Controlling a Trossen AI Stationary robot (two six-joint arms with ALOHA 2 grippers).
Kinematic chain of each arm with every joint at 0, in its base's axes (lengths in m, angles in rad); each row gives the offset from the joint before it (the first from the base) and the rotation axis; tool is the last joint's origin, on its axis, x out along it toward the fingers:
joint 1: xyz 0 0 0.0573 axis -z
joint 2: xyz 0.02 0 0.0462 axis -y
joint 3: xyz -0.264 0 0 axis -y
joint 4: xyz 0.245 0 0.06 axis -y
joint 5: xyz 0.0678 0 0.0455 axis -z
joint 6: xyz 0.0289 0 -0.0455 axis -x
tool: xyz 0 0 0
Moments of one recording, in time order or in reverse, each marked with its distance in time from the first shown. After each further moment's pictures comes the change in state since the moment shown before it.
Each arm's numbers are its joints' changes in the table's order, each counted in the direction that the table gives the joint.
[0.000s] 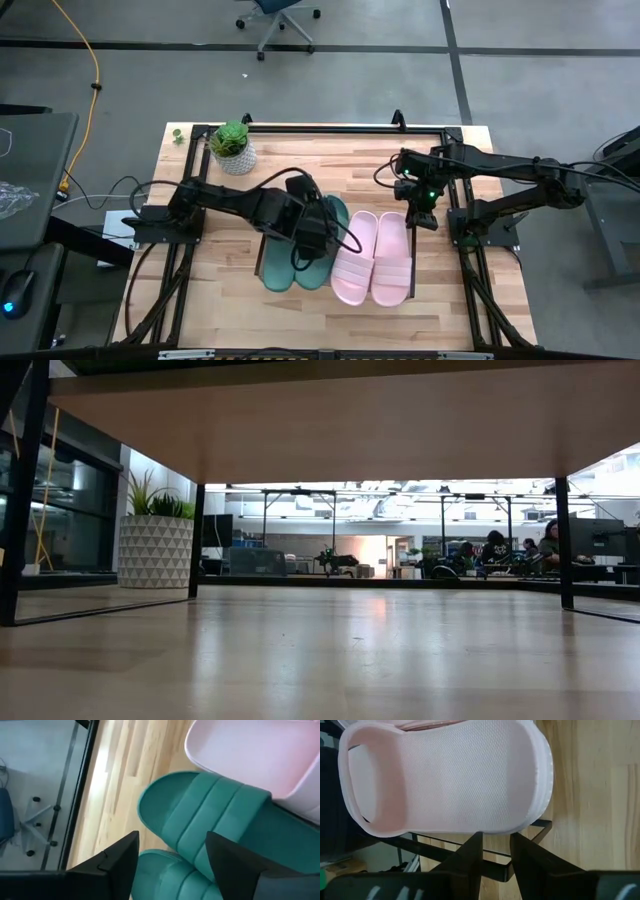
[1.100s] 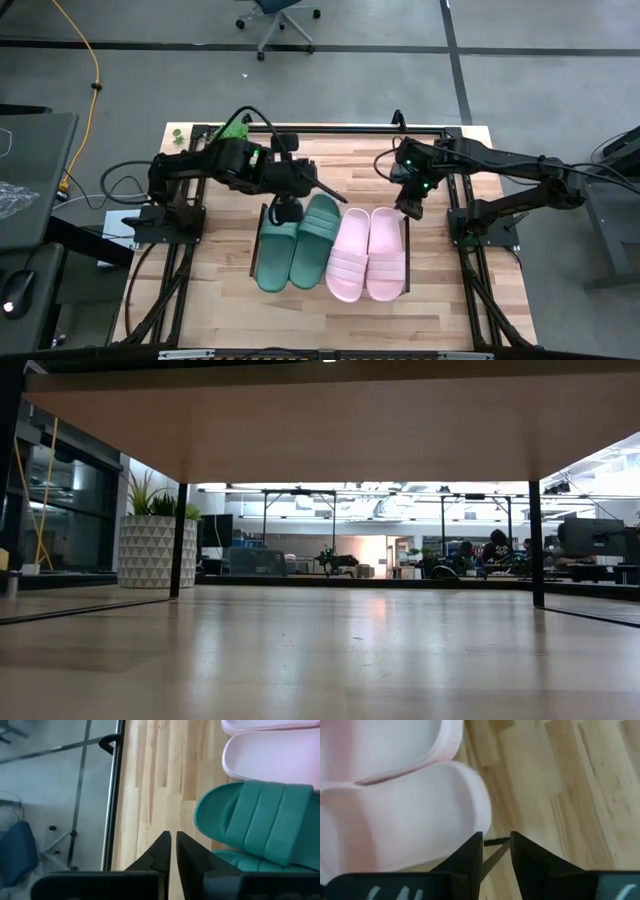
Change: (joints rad) left arm -0.147 0.191 0.000 0.000 0.065 -0.361; right arm 0.025 0.002 0.075 0.089 0.238 -0.160
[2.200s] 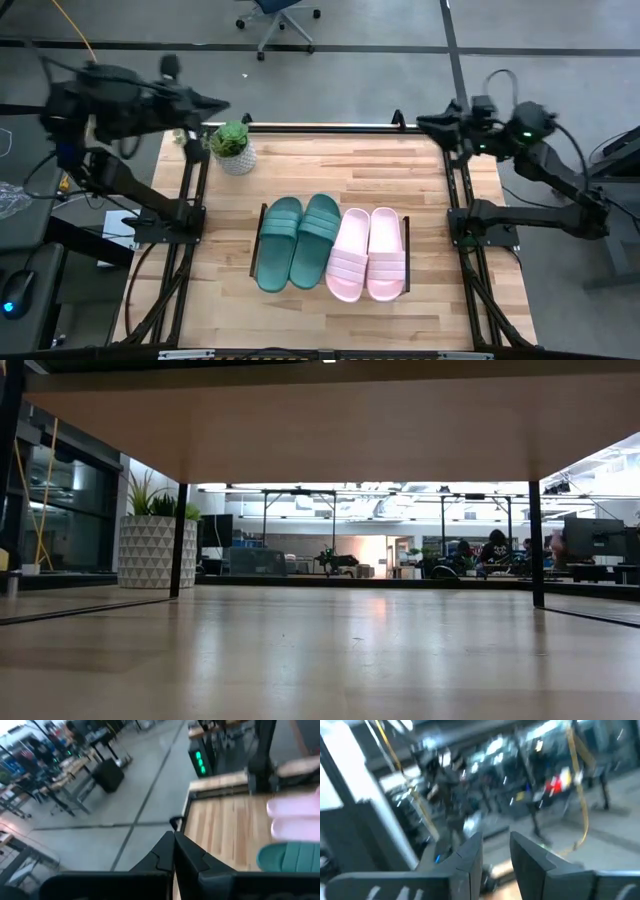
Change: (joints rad) left arm -0.148 0.510 -0.003 0.194 0.022 -0.304; right arm 0.168 0.432 0.000 0.924 0.104 -0.250
